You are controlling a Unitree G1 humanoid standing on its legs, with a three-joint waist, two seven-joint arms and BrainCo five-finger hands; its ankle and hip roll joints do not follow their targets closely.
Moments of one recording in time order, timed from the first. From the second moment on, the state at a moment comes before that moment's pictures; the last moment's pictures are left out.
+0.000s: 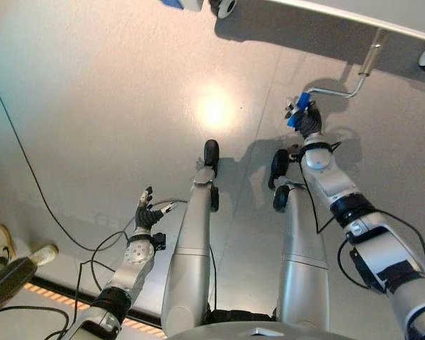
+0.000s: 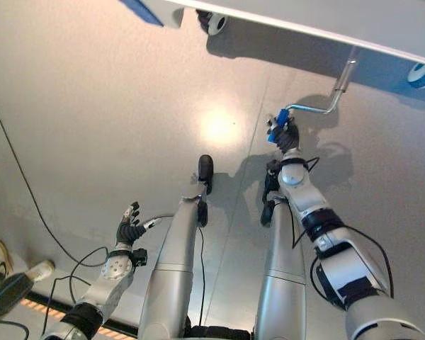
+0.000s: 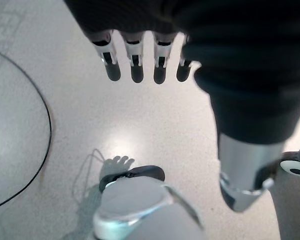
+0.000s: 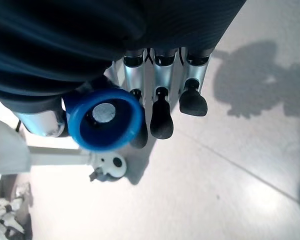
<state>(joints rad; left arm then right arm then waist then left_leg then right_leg) -0.13 0.38 -0.37 0.60 -0.38 -0.25 0.41 -0.70 -0.44 0.41 0.58 0.28 -0.09 -0.41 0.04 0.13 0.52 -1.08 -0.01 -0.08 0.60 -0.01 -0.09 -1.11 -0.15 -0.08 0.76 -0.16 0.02</state>
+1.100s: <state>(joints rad) -0.08 0.32 -0.26 0.68 -0.36 -0.23 0.32 -0.34 -0.41 0.24 0.29 0.40 -0.17 -0.35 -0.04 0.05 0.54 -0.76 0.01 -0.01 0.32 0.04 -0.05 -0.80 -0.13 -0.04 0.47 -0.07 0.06</state>
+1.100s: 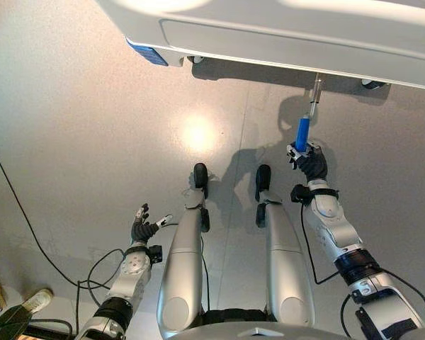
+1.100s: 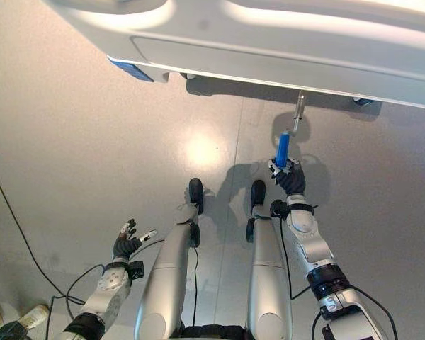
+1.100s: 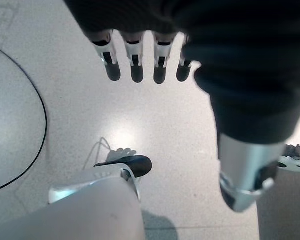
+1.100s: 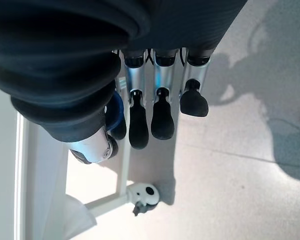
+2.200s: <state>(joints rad) -0.08 0.35 -0.25 0.69 -0.38 -0.21 0.35 -0.55 -0.60 0.45 0.39 0.76 -0.11 -0.31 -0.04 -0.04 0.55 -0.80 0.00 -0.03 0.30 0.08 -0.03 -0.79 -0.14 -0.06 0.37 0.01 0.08</state>
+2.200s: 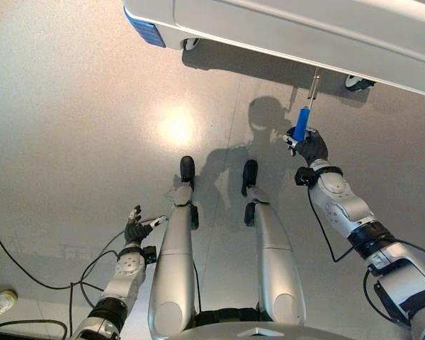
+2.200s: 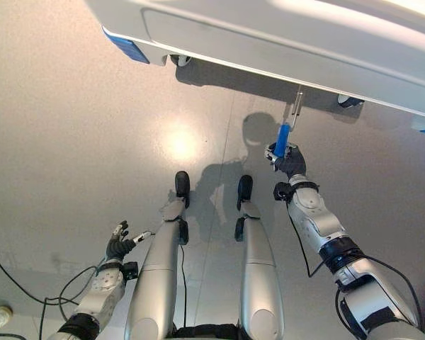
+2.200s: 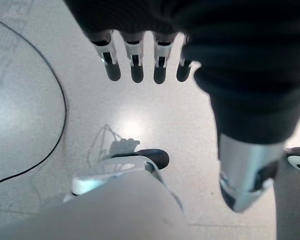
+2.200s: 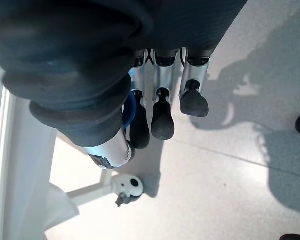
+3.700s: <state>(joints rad) -0.13 0.32 -0.26 0.82 -0.39 -0.18 0.32 -0.63 -0.69 0.58 0.54 0.83 0.03 -0.19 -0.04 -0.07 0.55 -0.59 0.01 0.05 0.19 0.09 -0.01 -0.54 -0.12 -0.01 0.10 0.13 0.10</state>
